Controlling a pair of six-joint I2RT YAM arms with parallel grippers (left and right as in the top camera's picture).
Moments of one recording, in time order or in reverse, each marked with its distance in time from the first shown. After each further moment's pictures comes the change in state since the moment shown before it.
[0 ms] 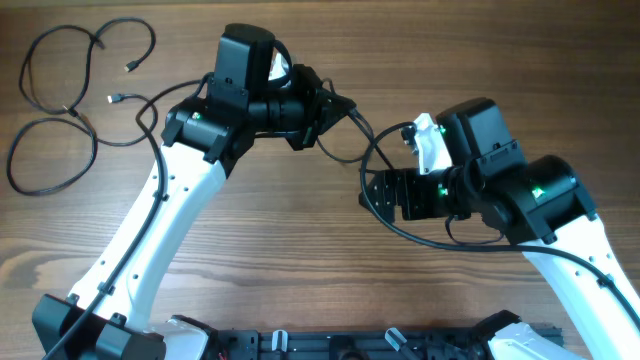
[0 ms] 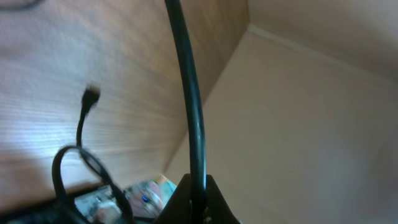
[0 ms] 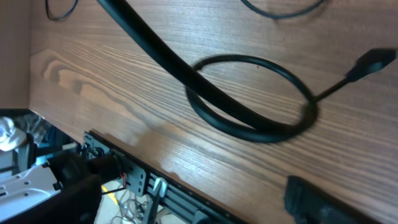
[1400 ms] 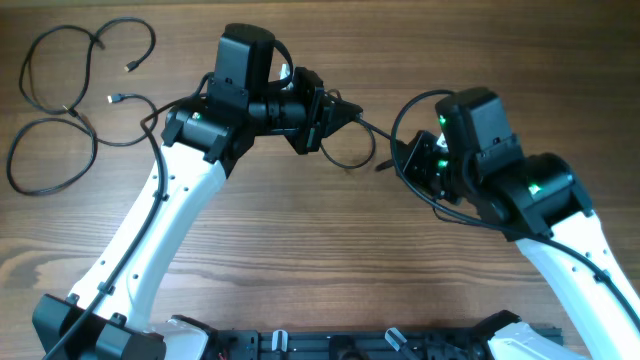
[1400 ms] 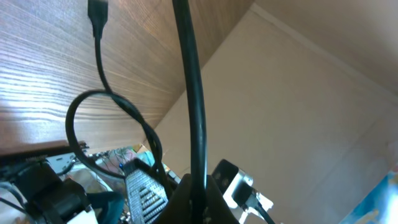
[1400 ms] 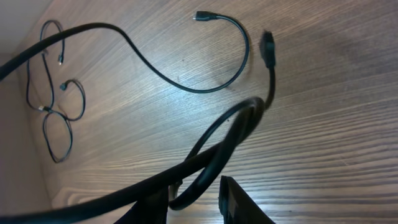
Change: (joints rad) left arm 0.000 0.000 0.000 0.002 0.103 -0.144; right arm 0.000 0.017 0.000 0.138 0.292 0.536
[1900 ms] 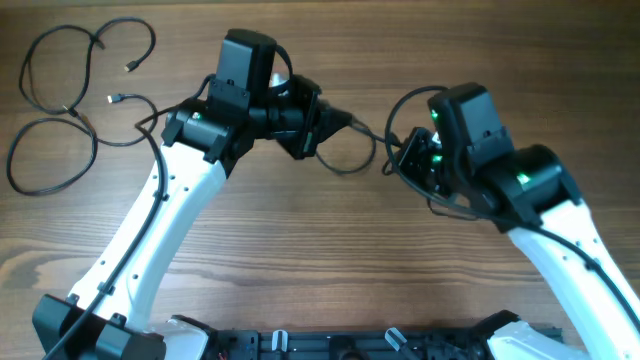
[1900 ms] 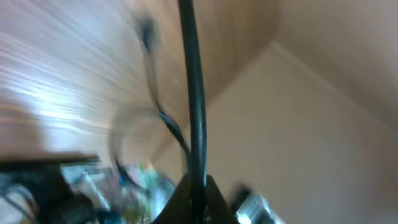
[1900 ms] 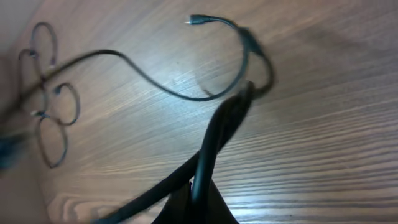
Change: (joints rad) left arm 0.000 0.000 0.003 -0.149 -0.160 0.000; right arm 0.000 0.007 -0.004 0.023 -0.004 -0.023
